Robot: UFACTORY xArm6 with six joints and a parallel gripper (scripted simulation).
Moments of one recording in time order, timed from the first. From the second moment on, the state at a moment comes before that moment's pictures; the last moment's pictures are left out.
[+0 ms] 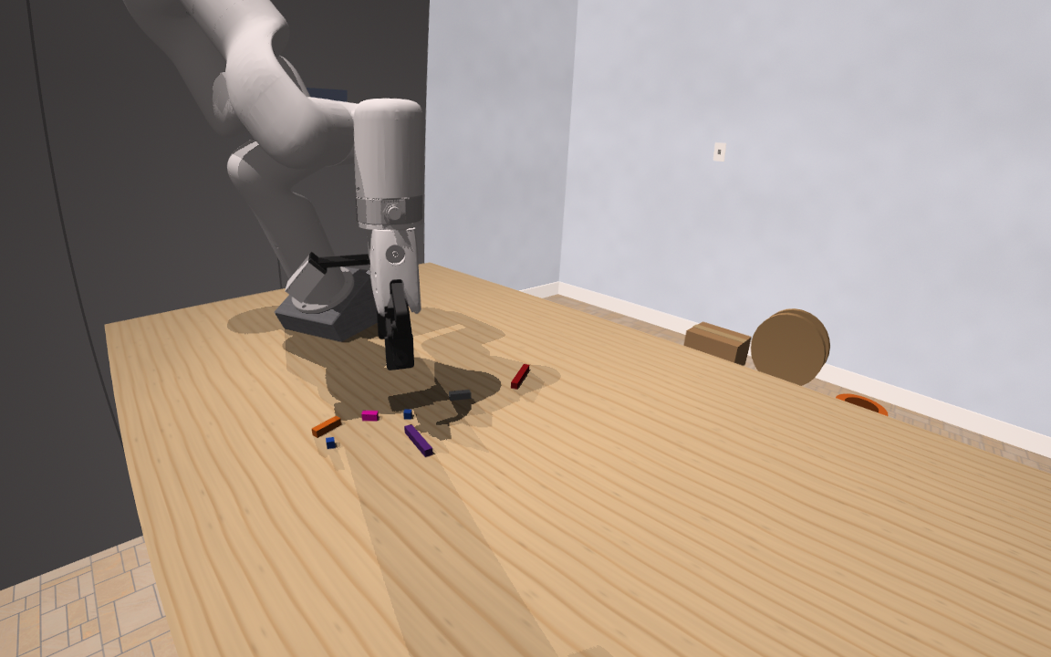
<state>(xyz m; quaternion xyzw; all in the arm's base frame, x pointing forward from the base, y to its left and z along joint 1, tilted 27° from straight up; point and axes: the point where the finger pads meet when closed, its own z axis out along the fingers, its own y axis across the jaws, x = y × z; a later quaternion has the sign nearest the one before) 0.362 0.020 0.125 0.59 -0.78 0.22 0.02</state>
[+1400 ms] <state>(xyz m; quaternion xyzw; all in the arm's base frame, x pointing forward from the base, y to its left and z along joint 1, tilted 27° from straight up) 0.358 0.007 0.122 -0.06 -0.97 0.18 -0.13</state>
